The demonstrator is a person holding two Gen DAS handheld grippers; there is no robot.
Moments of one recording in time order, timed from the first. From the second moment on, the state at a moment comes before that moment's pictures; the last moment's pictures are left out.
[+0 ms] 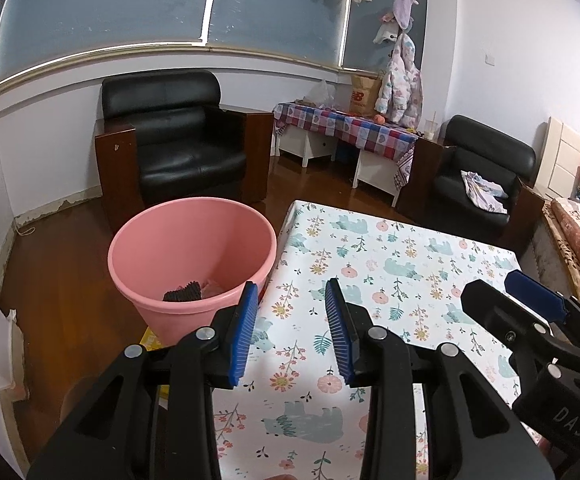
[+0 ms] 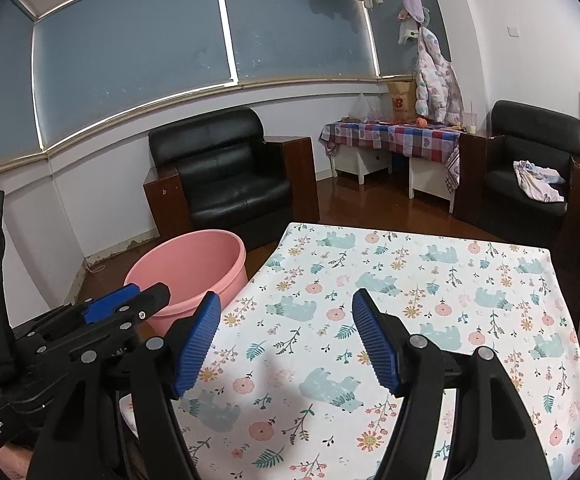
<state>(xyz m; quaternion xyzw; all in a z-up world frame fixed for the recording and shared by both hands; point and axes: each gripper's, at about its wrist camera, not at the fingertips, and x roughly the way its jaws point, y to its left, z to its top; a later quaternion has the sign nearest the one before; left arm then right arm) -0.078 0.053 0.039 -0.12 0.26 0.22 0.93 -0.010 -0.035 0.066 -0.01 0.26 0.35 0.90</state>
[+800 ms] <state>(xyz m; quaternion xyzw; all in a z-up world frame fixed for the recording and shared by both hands) -0.080 0.056 0.040 -0.12 0.25 0.22 0.93 -0.013 -0.034 0.067 -0.01 0.26 0.35 0.90</state>
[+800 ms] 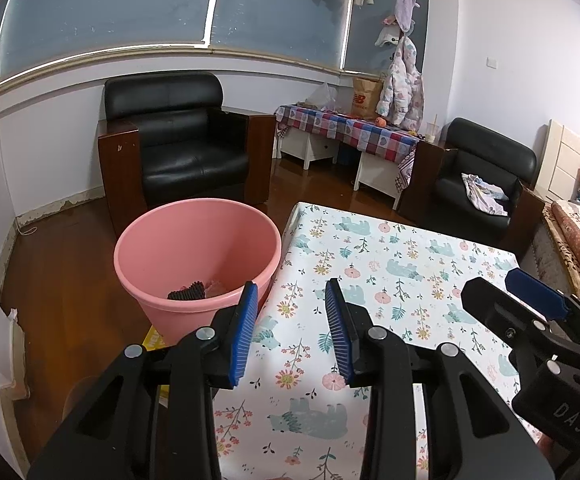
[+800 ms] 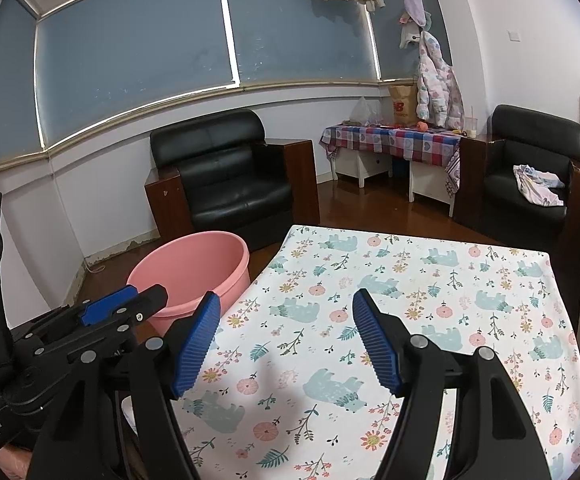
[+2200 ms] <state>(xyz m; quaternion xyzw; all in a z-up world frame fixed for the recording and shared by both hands) -0.085 0.053 0.042 -0.12 0.25 0.22 0.93 -0.017 -0.030 0.068 -0.01 0.25 0.35 0.90</state>
